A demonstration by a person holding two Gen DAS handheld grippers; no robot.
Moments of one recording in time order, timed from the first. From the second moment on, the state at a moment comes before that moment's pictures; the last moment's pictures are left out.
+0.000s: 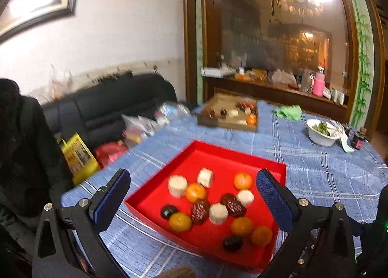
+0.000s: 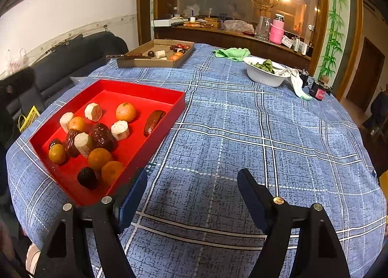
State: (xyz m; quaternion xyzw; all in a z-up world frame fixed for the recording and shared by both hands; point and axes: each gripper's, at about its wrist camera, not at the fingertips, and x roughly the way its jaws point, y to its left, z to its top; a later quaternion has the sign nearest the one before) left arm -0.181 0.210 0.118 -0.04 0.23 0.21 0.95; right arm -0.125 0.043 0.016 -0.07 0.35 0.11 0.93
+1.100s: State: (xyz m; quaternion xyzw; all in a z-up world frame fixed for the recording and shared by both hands) left arm -0.146 0.248 0.058 -0.11 0.34 0.16 0.92; right arm -0.143 0.090 0.020 -0.11 0.31 0.16 0.93
